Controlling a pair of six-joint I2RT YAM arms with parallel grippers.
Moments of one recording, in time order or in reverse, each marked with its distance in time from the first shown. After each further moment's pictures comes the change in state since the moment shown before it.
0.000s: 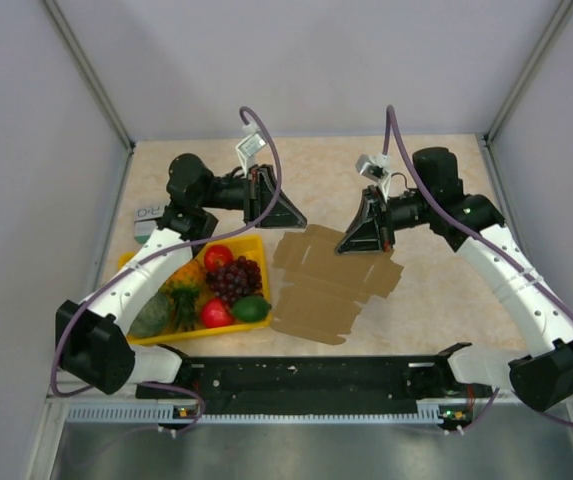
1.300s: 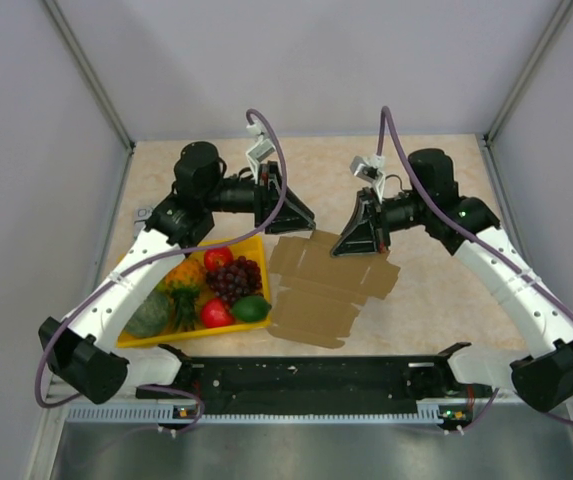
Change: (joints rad) left arm -0.100 -0.040 0.185 -0.617 -0.215 0.526; right arm 0.029 -0.003 -0.020 0.076 0.014 0.083
